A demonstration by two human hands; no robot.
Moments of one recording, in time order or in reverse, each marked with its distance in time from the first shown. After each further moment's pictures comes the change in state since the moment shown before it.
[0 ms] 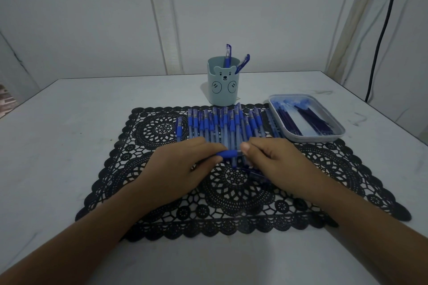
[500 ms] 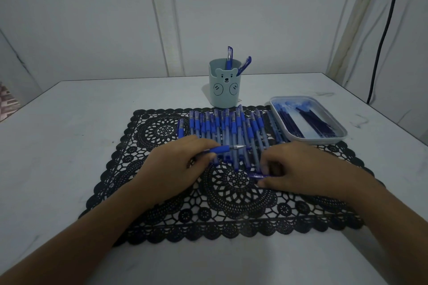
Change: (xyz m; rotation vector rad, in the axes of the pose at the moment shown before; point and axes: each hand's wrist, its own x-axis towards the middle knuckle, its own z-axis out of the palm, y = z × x) left_hand 0.001 -0.013 0.002 -0.030 -0.013 -0.100; right_hand -0.003 0.007 -0.033 -0.513 -0.366 0.052
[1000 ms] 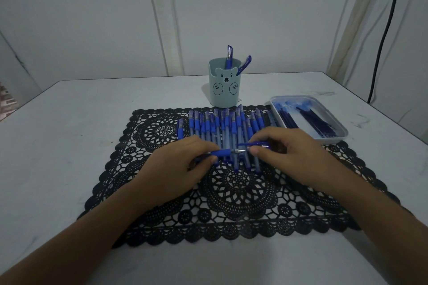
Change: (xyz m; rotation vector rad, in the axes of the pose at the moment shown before) left_hand 0.001 0.004 -0.003 -0.067 -0.069 -0.008; right_hand 0.008 -0.010 0.003 0.522 0.354 0.018
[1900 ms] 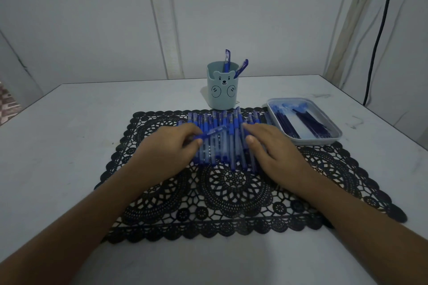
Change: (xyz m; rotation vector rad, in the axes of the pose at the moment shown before) left_hand 0.014 0.005 -0.019 0.008 -0.033 -0.271; right_hand 0.010 0.023 0.026 -0.244 0.169 -0.127
